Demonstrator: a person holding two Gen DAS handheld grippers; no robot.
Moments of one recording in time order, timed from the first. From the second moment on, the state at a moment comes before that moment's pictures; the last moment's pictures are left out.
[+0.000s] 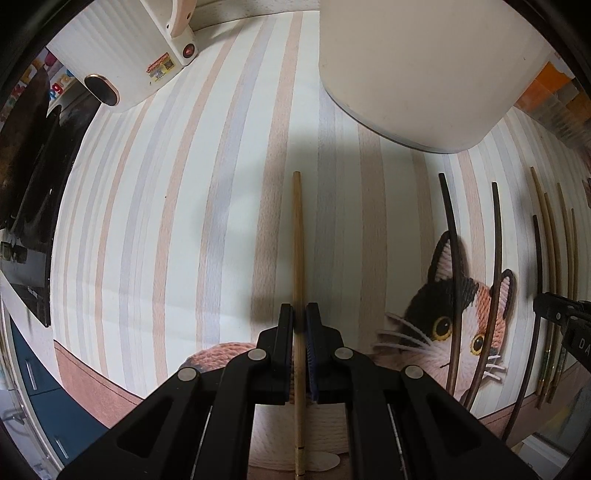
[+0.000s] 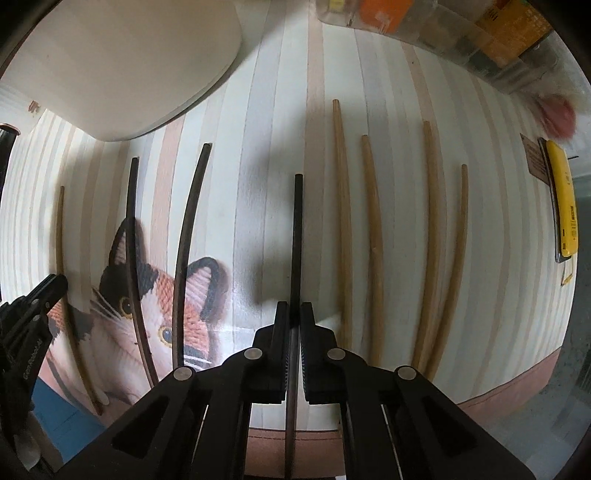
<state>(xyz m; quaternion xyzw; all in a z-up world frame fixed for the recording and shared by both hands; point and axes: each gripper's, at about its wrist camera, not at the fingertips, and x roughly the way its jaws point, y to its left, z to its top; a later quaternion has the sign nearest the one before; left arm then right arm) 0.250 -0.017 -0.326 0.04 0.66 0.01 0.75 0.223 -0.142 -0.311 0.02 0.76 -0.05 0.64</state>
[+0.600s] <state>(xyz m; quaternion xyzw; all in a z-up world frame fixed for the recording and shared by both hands) 0.255 -0.025 -0.292 0.05 0.63 0.00 0.78 0.248 -0.168 -0.302 0.05 0.75 -0.06 0.66</state>
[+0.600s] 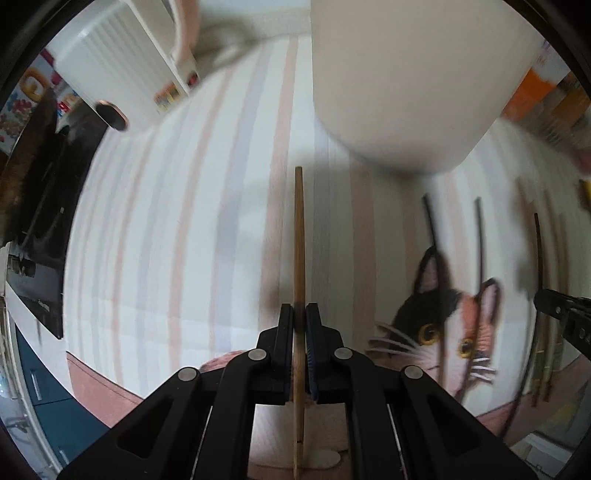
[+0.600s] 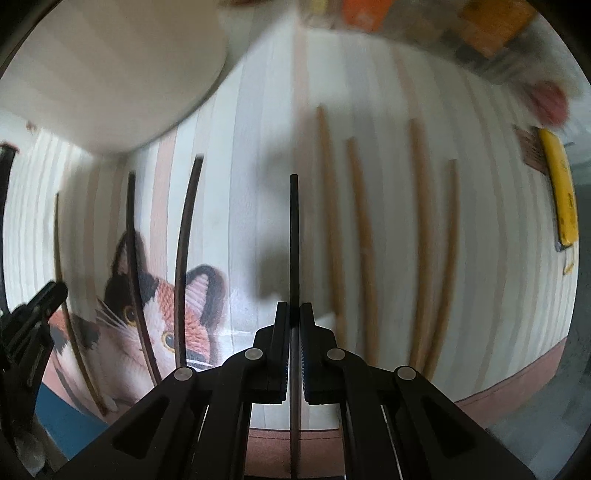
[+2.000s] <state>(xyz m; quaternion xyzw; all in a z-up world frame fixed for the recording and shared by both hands) 0.288 0.008 0.003 -0.09 0.37 -0.02 0.93 0.330 -0.167 0.005 0.08 0.48 -0.01 0.87</state>
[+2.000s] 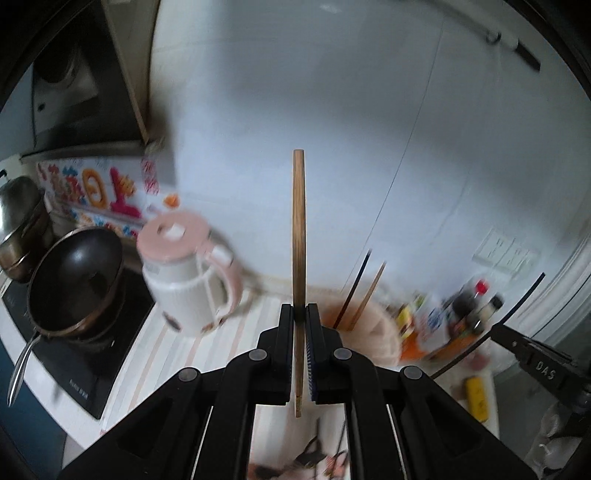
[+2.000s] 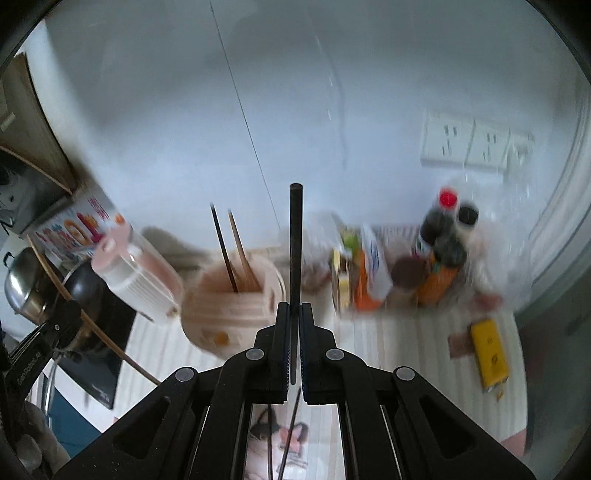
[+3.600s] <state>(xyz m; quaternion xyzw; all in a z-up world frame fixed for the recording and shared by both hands) 0.372 -0.010 -0.029 -0.06 0.43 -0.03 0.90 0.433 -0.182 -0.031 0.13 0.53 0.01 0.84</state>
